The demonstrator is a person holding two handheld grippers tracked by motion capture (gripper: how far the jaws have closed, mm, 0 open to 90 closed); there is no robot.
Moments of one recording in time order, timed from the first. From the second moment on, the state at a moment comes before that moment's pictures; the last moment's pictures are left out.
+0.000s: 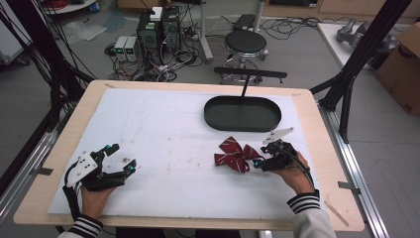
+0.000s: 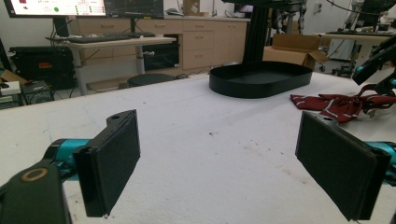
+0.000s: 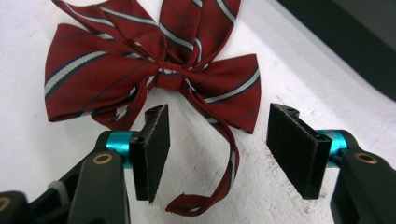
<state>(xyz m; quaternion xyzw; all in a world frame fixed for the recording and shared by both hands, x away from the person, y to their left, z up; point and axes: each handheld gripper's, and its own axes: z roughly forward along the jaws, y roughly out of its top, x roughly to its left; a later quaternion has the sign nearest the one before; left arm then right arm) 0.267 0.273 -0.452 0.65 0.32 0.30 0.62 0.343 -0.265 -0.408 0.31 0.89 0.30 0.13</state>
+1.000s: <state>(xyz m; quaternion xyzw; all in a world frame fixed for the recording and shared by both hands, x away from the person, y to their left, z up) 0.267 0.273 -0.452 0.65 0.32 0.30 0.62 0.348 -0.254 -0.416 0.34 0.90 0.25 0.09</state>
